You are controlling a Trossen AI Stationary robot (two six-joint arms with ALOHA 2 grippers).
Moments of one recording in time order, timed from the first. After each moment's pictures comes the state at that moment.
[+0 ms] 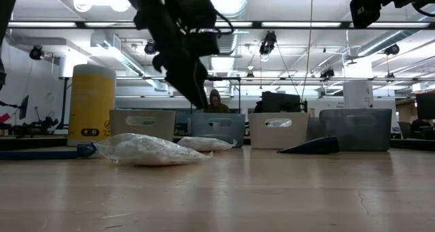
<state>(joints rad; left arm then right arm) 0.16 1.69 1.21 -0.52 0.06 0.28 0.12 0.36 0.42 -0.12 -0.08 0.10</state>
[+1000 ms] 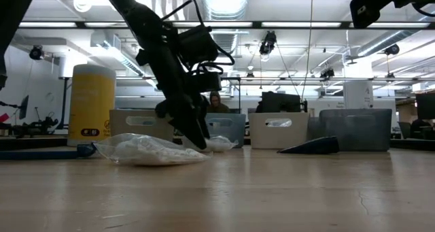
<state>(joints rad) 0.19 1.83 1.07 -0.24 0.06 0.32 0.12 0.36 0.42 -0.12 -0.08 0.10</state>
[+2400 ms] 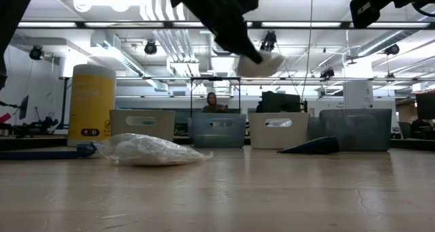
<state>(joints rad) 0.14 1.83 1.59 -0.47 0.05 0.31 0.12 0.36 0.42 -0.13 -0.08 0.10</state>
